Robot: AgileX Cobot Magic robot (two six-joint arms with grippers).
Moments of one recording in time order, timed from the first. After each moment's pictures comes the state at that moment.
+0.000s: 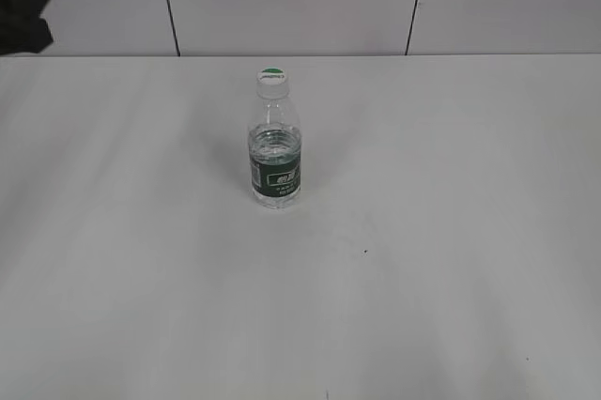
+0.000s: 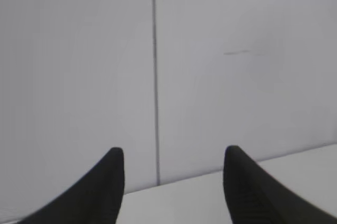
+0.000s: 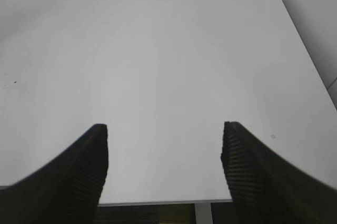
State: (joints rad) left arm 0.02 1.52 -0.60 0.41 -0.89 -0.23; right arm 0.05 -0.01 -0.52 -0.01 1.09 -0.11
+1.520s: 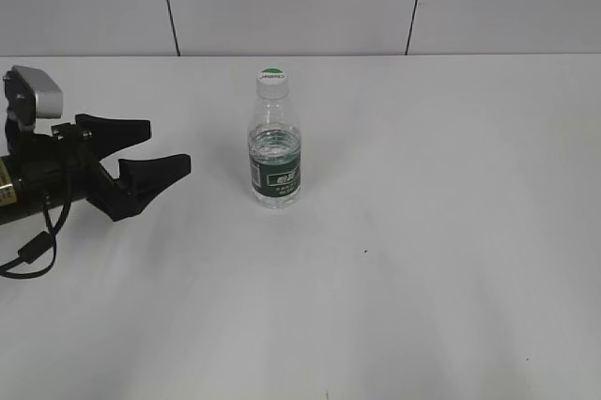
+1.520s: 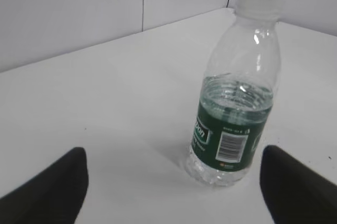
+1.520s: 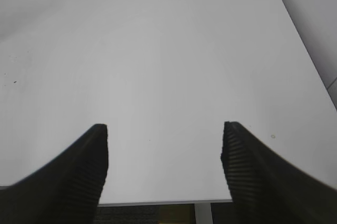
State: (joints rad) left arm 0.01 2.00 -0.61 1.00 -1.21 -0.35; right arm 0.05 -0.01 -0.52 -0.01 1.09 -0.11
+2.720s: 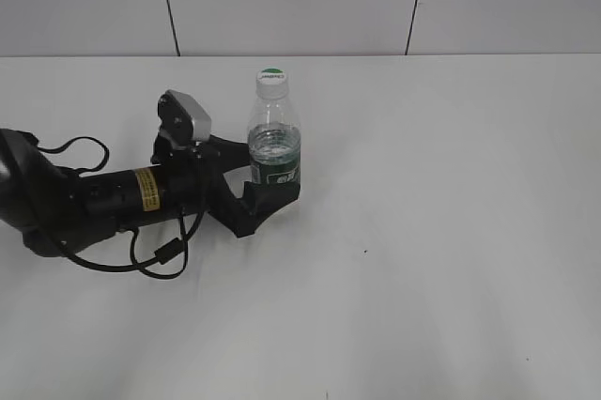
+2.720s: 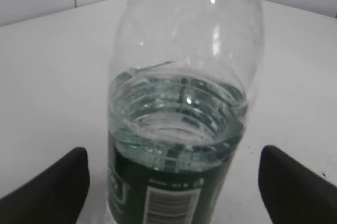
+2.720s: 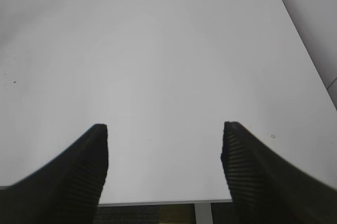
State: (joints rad) left arm -0.31 2.24 -0.87 0.84 -1.11 -0.35; right arm 0.05 -0.01 -0.52 -0.01 1.09 -0.11
